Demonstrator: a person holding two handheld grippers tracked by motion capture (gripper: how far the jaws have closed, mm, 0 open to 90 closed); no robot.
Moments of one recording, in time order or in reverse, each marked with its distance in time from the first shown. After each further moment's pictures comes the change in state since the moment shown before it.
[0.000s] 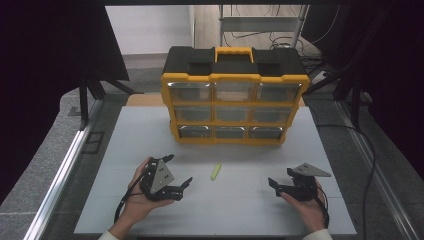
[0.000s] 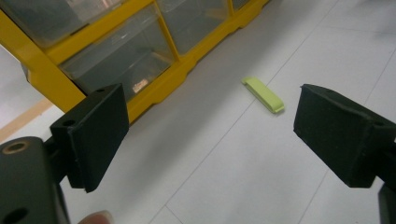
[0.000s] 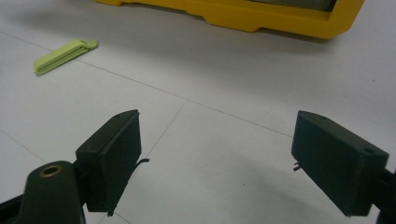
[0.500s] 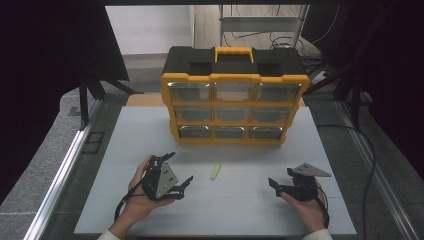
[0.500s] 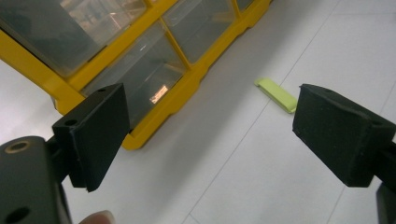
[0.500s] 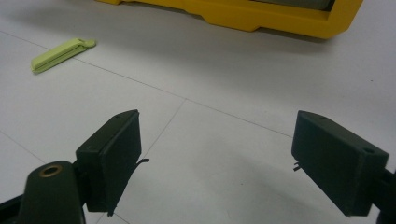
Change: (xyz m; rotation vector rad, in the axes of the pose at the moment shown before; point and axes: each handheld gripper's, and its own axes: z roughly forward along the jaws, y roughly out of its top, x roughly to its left) left arm -0.005 0.009 -0.001 0.007 0.069 0.137; right arm 0.000 0.000 0.000 0.003 -0.005 -0.004
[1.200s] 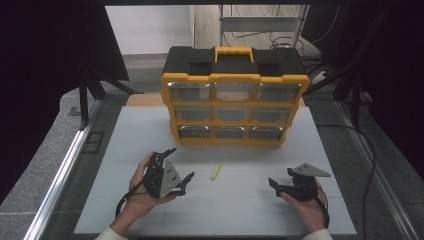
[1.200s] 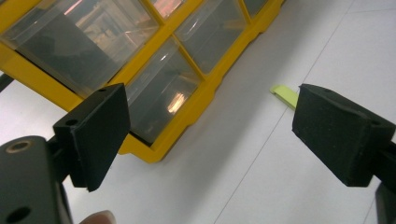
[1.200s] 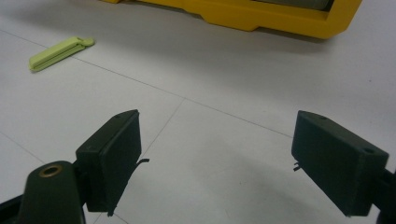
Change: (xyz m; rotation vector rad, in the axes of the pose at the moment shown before) left arm 0.002 0.010 0.002 -0.012 0.055 0.068; right arm 0.000 0.000 0.000 0.002 -0.005 -0.005
